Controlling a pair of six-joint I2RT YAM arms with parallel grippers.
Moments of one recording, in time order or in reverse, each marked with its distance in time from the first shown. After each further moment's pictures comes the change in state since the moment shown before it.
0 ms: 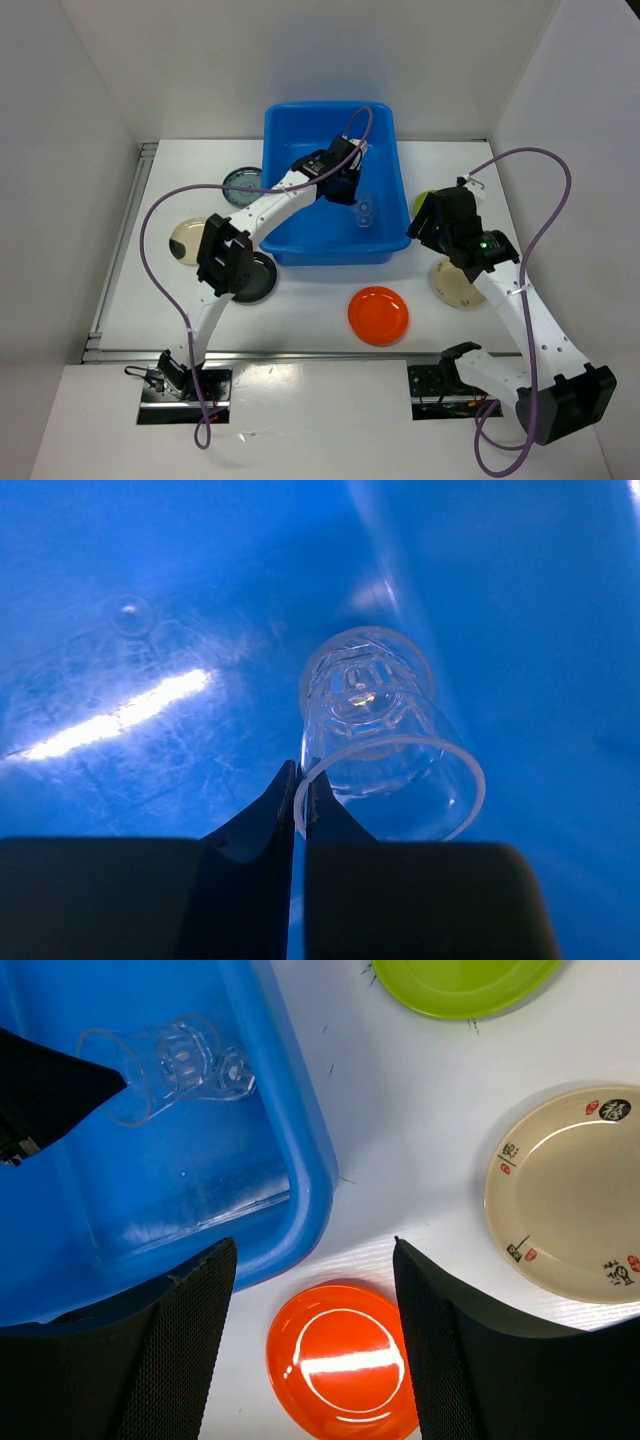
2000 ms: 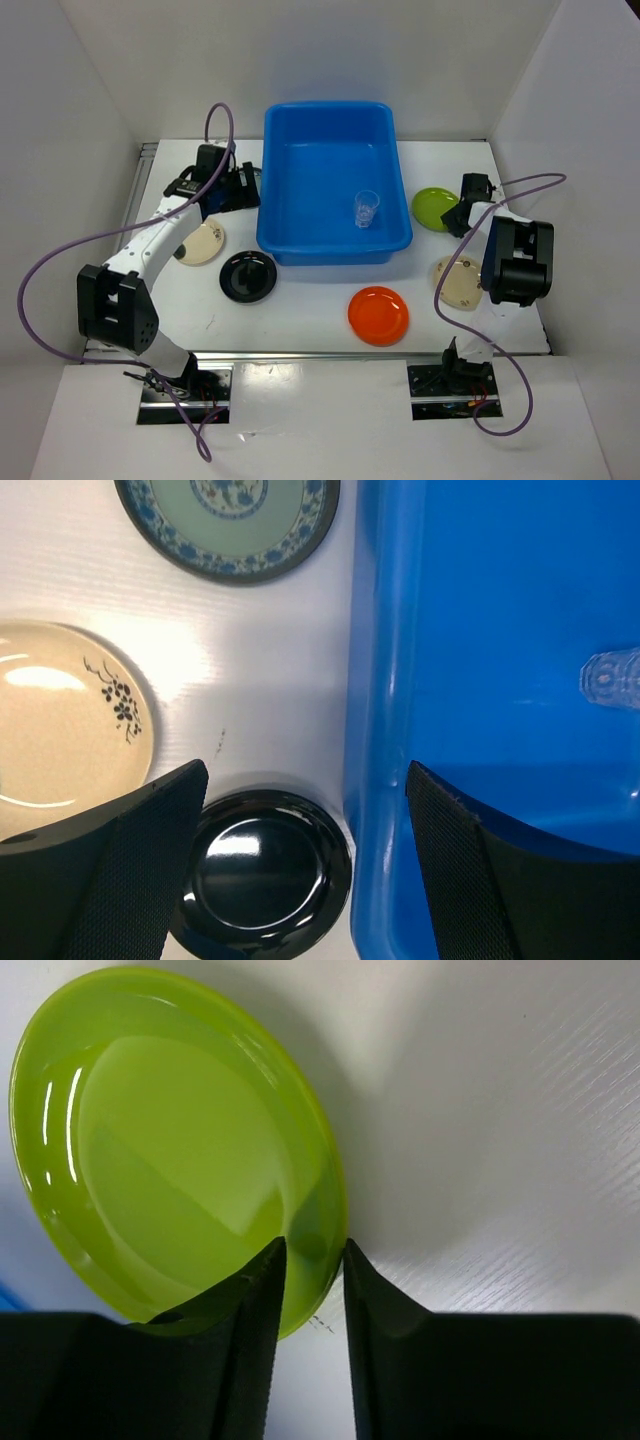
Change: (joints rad) left arm 0.433 -0.774 -0.901 0.203 -0.026 -0.042; right arm -0.482 0.819 0.071 0.507 -0.120 0.135
